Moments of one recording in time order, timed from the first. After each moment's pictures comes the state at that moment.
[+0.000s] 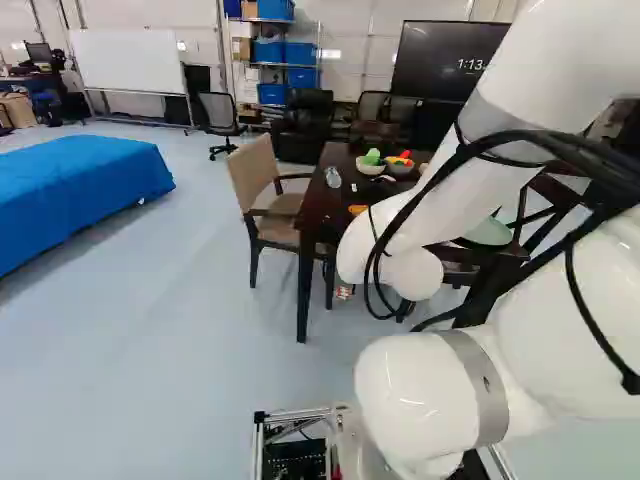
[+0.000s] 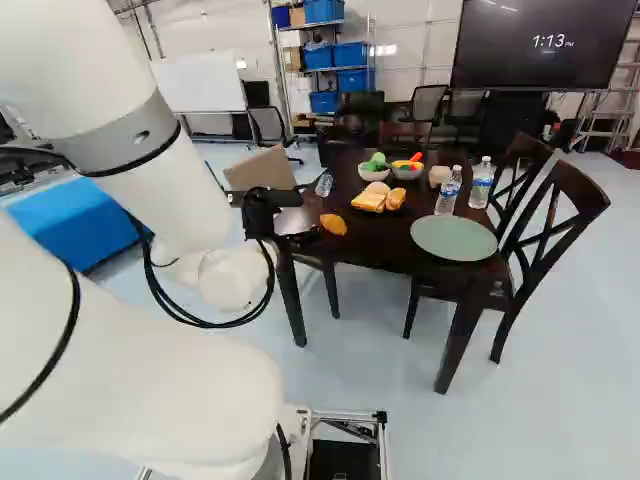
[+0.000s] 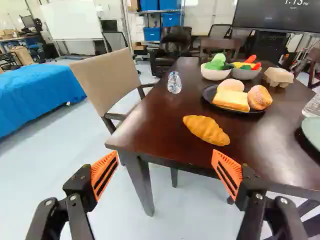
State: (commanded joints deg) arm 0.0 16.0 -5.0 0.0 50.0 0.0
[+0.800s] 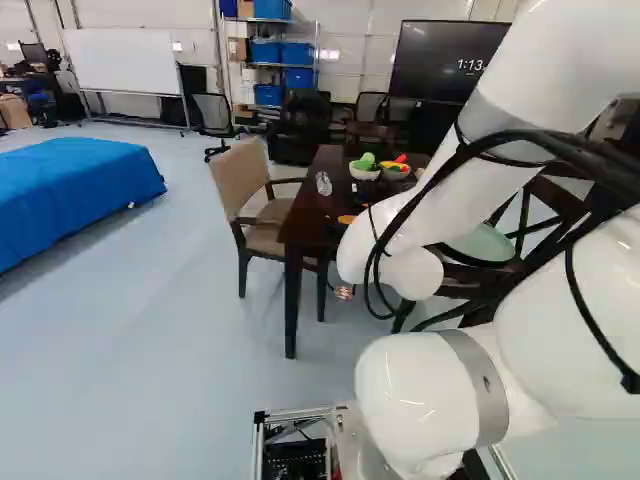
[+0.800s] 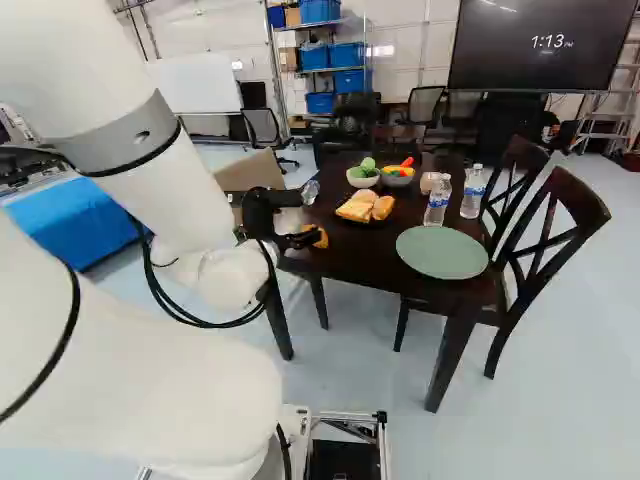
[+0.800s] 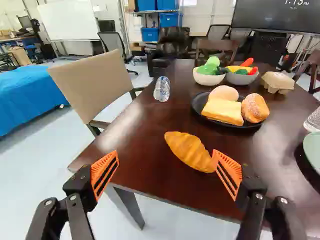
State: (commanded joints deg) arm 0.0 16.0 -5.0 0.0 50.0 0.0
